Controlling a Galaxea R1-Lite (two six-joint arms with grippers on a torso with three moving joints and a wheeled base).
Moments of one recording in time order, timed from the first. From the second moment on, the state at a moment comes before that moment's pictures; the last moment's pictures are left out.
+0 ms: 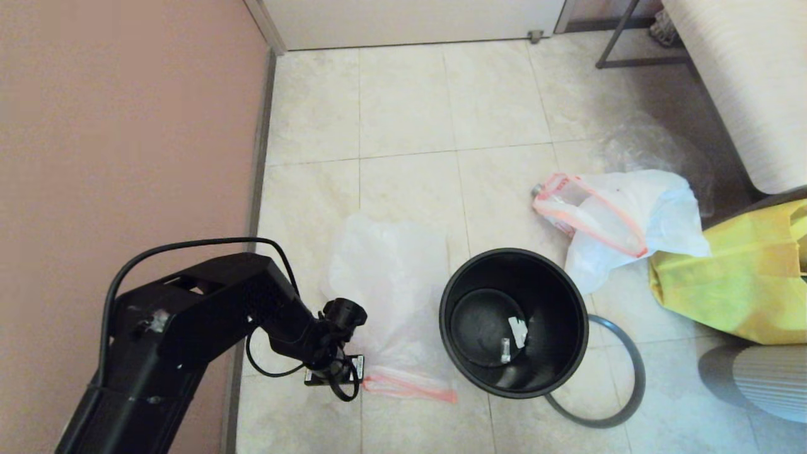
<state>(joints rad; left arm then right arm) -0.35 2.52 -1.23 -0.08 0.19 -0.31 0.01 0.00 0.00 0.00 0.01 0.00</state>
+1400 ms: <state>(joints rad) -0.32 2.79 -1.90 0.18 0.21 -0.35 0.01 0.00 0.00 0.00 0.01 0.00</state>
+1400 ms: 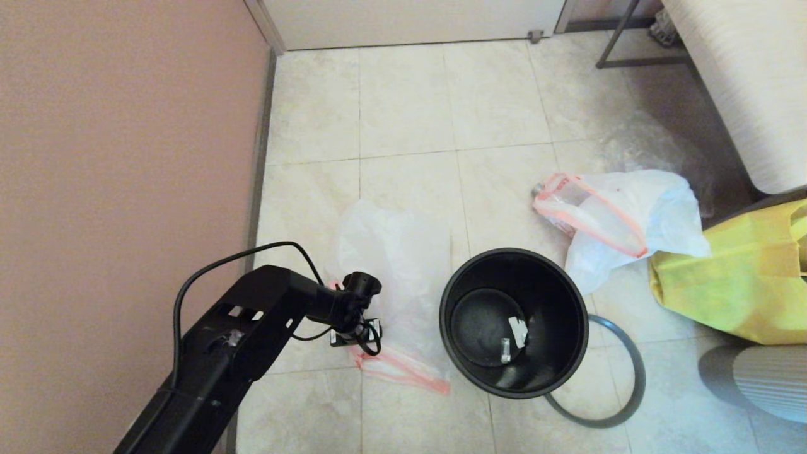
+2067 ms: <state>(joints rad) -0.32 2.77 -1.88 0.18 0.22 -0.36 0.01 0.00 0.00 0.00 0.01 0.00</state>
